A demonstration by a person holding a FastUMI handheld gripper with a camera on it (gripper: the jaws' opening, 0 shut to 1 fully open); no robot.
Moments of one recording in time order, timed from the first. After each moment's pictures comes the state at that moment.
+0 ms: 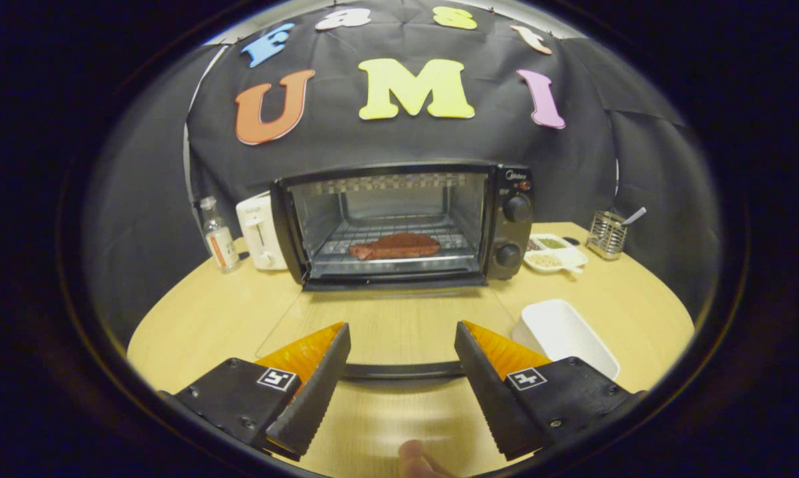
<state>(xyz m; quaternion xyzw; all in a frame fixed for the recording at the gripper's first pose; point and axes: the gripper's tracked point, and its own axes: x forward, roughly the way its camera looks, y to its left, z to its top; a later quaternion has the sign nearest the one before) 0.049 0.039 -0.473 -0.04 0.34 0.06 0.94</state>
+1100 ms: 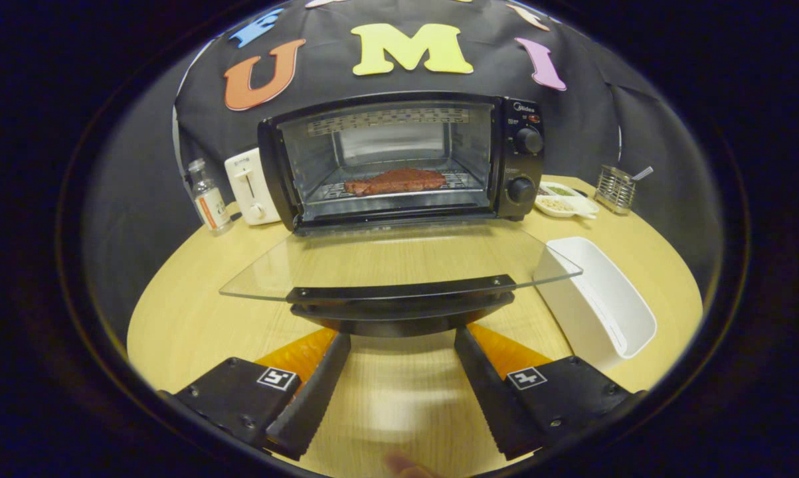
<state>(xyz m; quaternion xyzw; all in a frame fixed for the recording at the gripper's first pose) 0.035 0.037 -0.511 -0.01 0.41 0.04 0.91</state>
